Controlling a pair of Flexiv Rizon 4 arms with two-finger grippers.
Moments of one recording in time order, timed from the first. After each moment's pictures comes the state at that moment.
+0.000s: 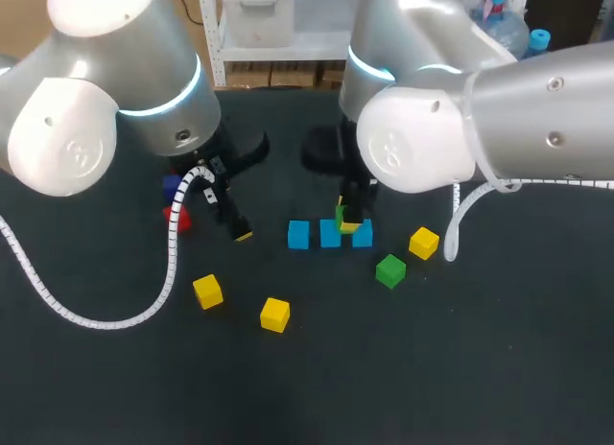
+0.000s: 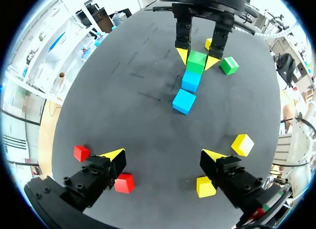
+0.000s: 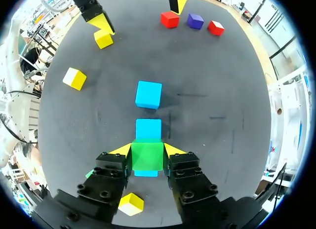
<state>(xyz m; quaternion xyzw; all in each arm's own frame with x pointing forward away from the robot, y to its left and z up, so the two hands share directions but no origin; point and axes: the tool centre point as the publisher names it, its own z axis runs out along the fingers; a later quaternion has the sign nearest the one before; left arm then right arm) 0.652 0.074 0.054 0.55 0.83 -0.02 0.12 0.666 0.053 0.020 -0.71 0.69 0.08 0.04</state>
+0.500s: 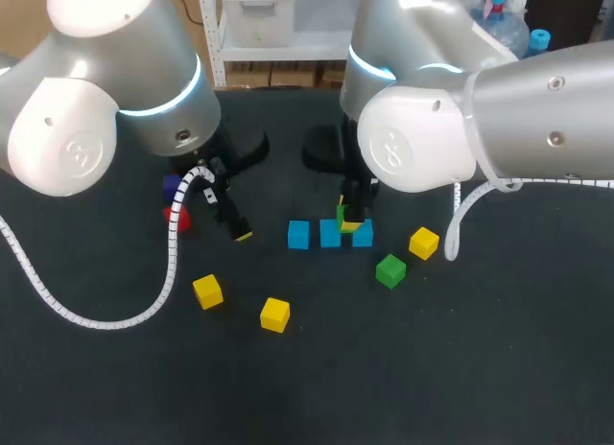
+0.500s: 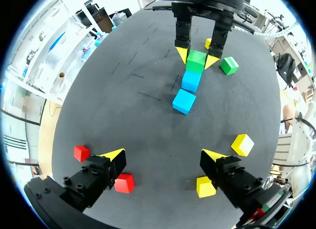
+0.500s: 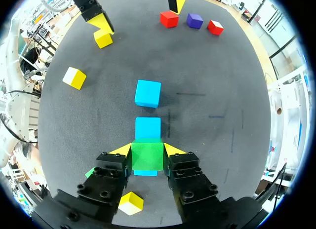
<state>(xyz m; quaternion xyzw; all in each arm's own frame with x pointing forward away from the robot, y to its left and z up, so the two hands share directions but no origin) 0.652 0.074 0.054 0.55 0.83 -0.02 0.12 0.666 0.051 0.020 -0.71 0.70 0.08 0.04</state>
